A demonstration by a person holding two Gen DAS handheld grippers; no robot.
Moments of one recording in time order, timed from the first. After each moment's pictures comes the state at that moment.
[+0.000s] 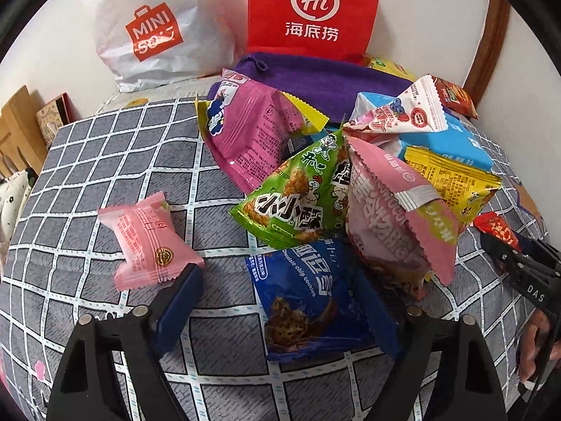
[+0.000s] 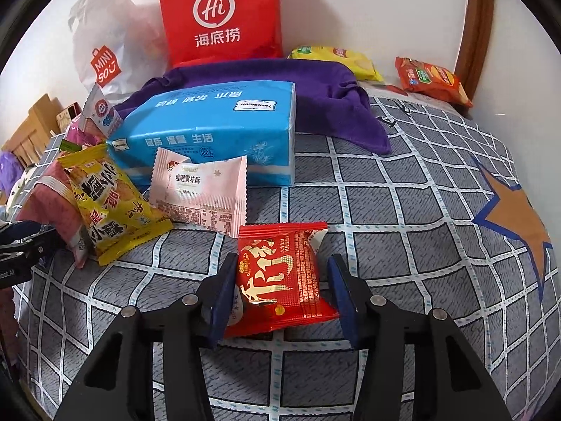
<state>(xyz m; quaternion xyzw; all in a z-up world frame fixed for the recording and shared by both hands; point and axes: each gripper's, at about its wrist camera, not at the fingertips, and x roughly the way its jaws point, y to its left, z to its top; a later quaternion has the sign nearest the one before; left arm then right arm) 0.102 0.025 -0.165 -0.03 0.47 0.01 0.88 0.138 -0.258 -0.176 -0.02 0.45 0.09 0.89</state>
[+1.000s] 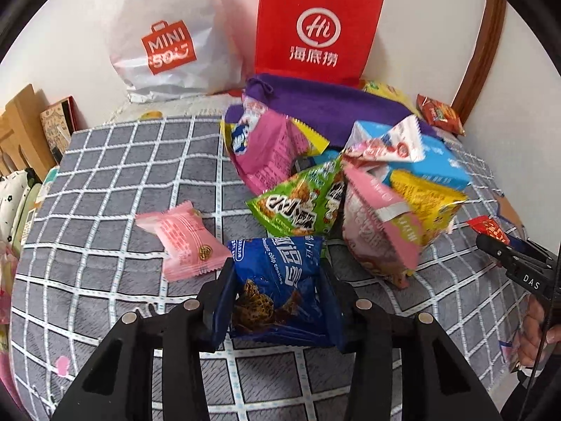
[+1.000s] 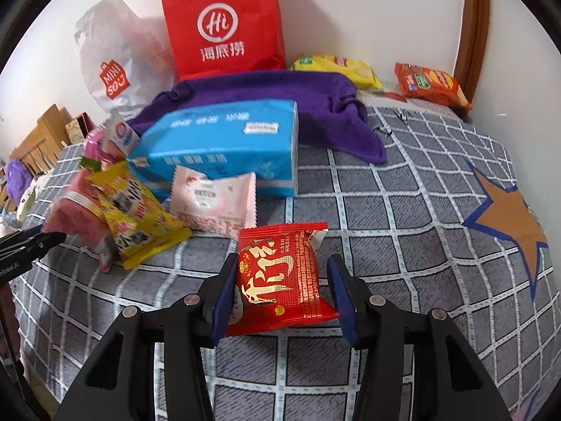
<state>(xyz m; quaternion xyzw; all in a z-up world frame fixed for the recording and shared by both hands) 0.077 0.048 -0.132 -0.05 0.44 -0.01 0.89 0.124 -0.262 -0.151 0.00 0.44 0.11 0.89</state>
